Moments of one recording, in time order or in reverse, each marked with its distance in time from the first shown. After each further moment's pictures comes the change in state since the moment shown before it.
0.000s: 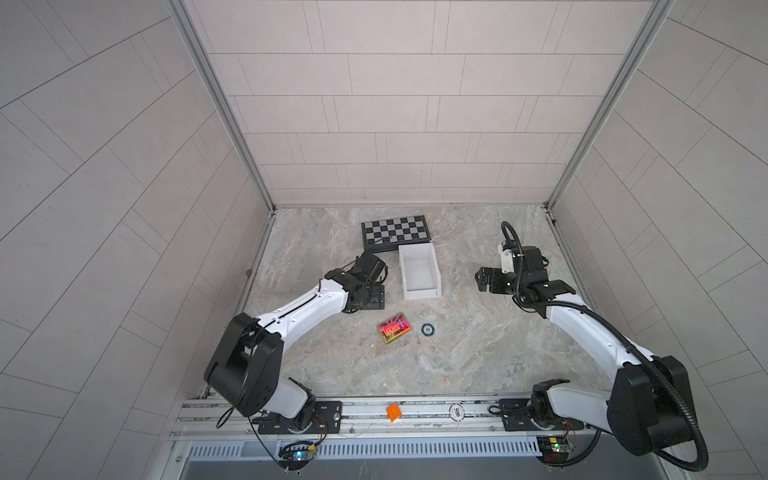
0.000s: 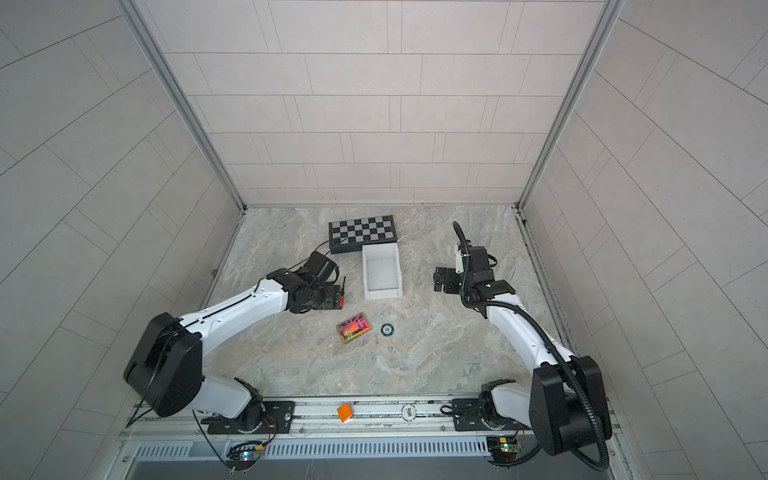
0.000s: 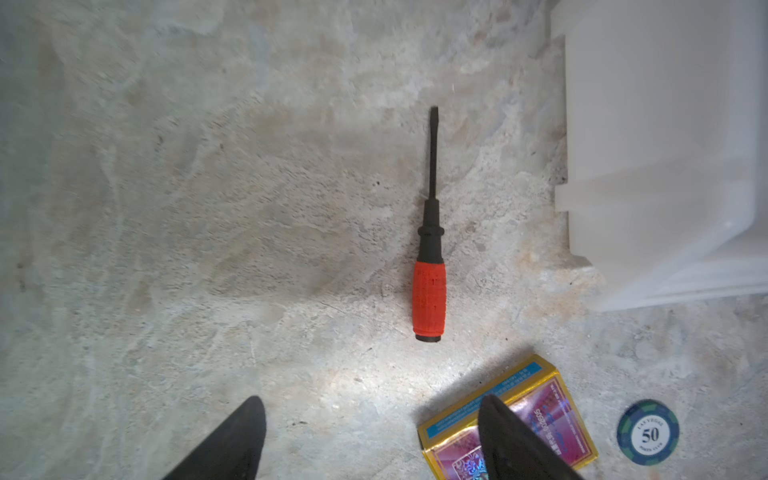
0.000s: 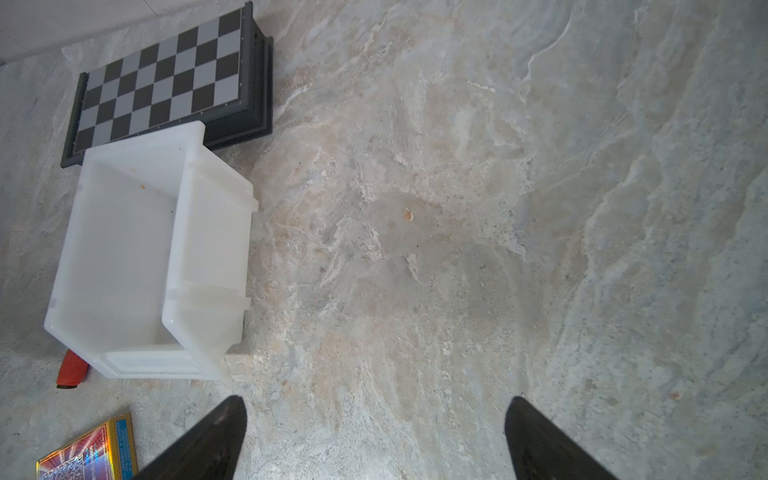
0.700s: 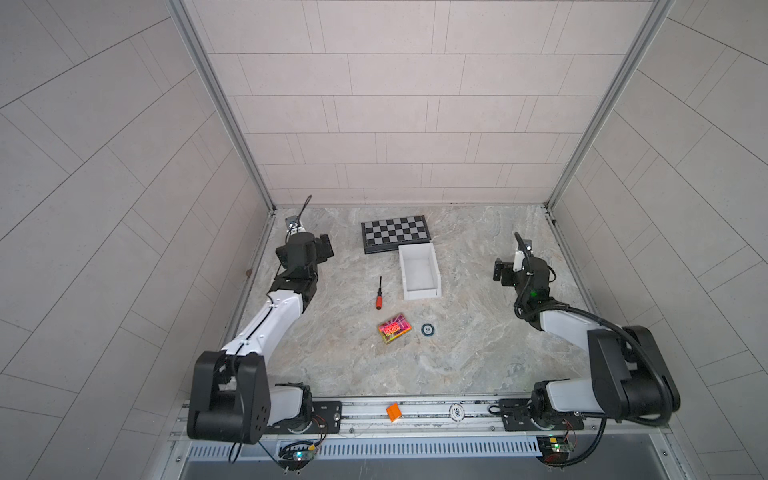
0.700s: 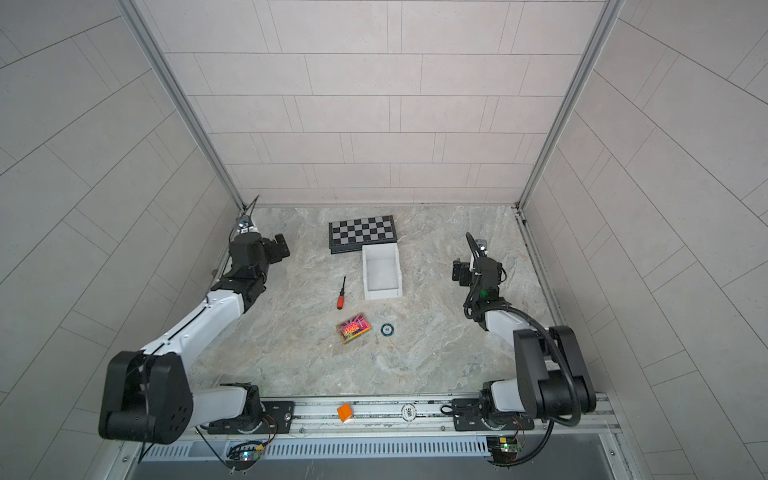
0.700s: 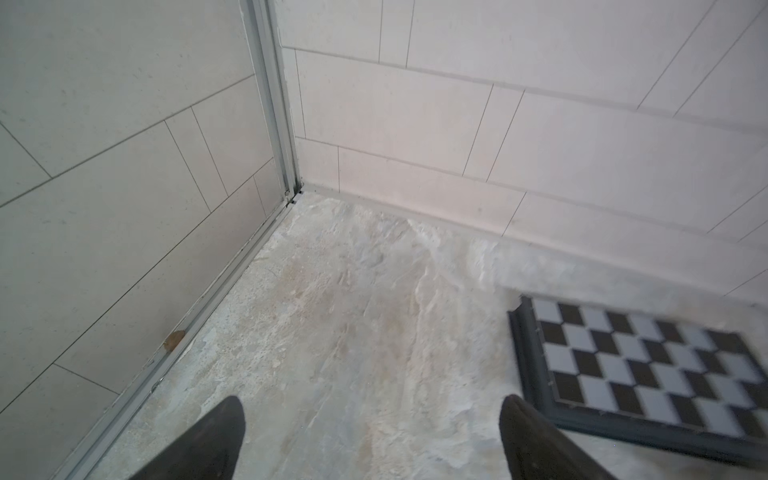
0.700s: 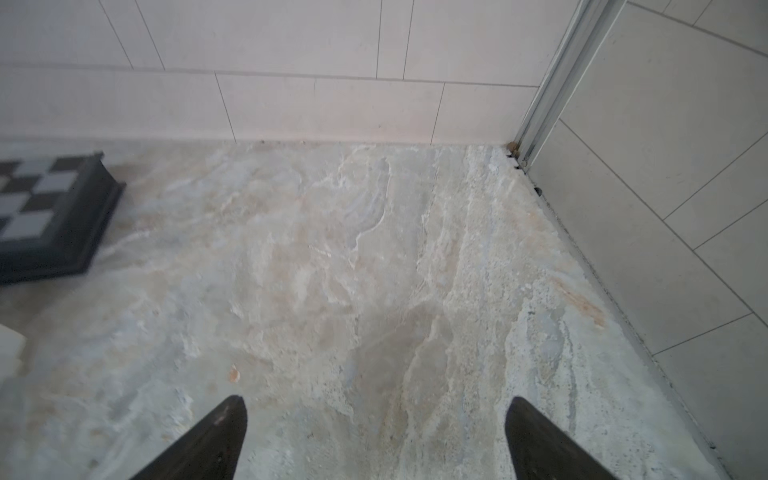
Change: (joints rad) left arm 0.470 -0.242 -0.088 0.672 -0.189 0.250; right arm -0.123 0.097 -0.180 0.712 0.286 -0.204
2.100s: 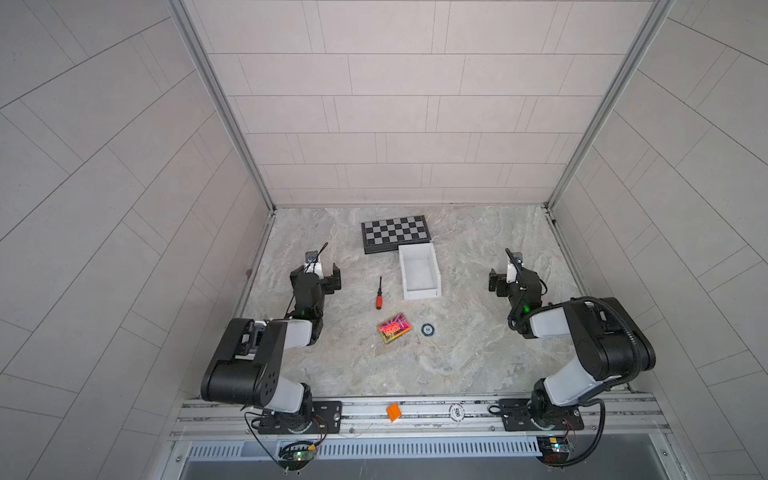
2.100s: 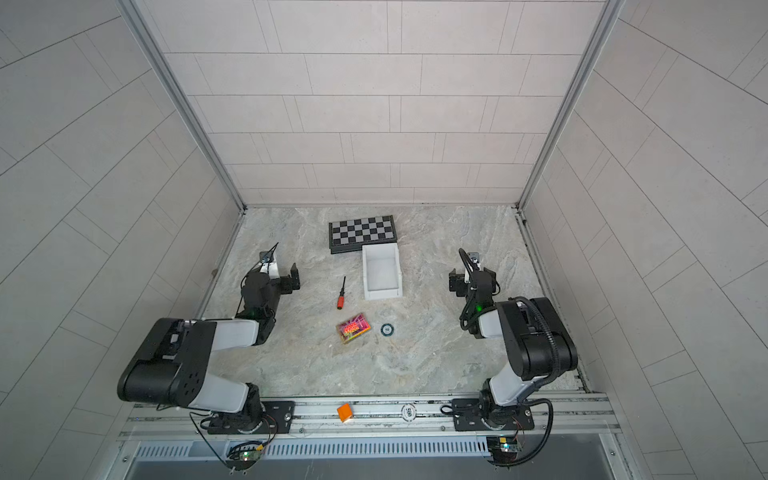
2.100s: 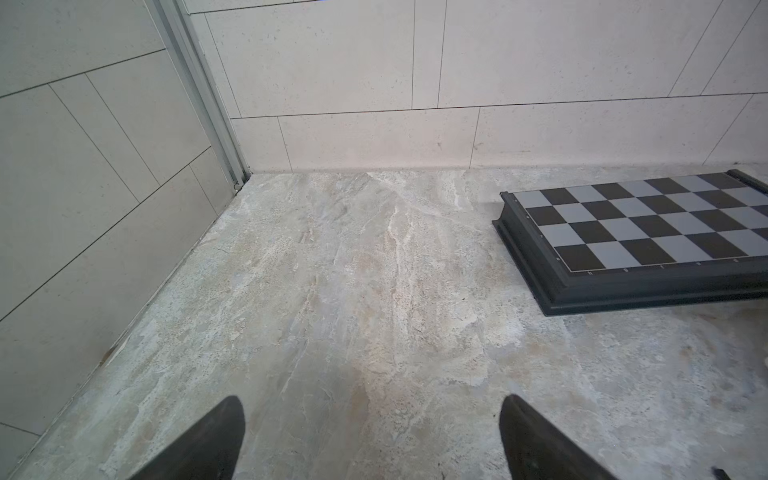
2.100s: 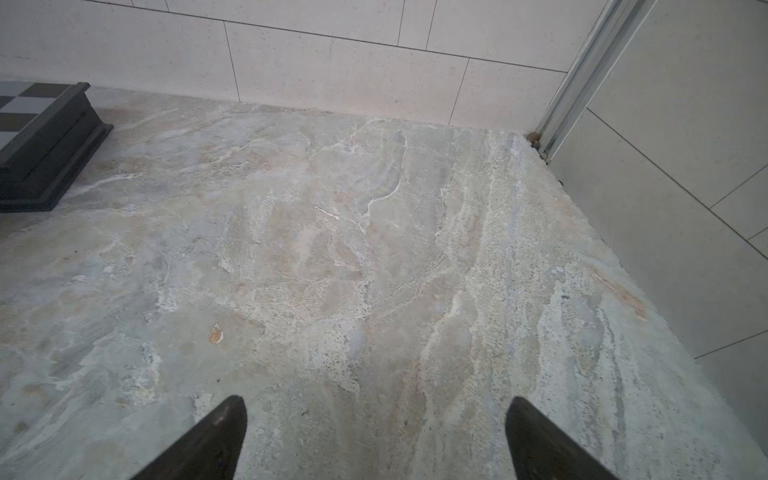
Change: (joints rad) left arm 0.008 0.209 -0.533 0.863 0.118 0.312; right arm 0.013 0.282 -0.214 0.505 0.005 -0.124
